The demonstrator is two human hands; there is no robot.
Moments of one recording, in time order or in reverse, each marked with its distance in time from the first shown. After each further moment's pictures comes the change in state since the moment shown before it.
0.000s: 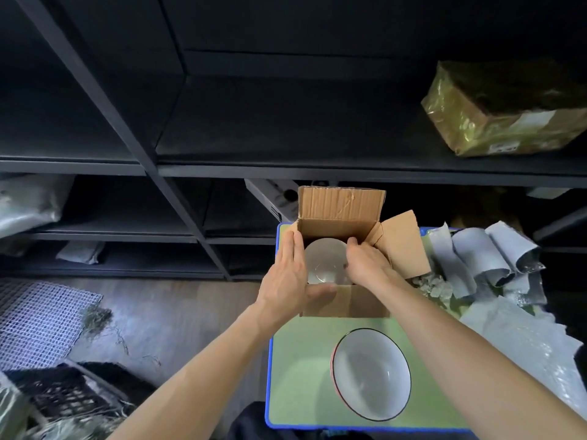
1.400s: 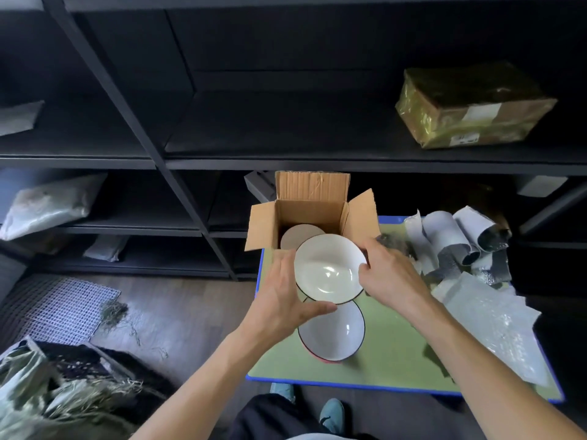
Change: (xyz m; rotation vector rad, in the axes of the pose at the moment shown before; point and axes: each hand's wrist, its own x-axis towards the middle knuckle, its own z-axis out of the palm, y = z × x) left_hand -0.117 0.085 0.001 -0.401 0.083 0.002; right_hand -0.157 0.087 -0.030 0.370 0.229 -0.150
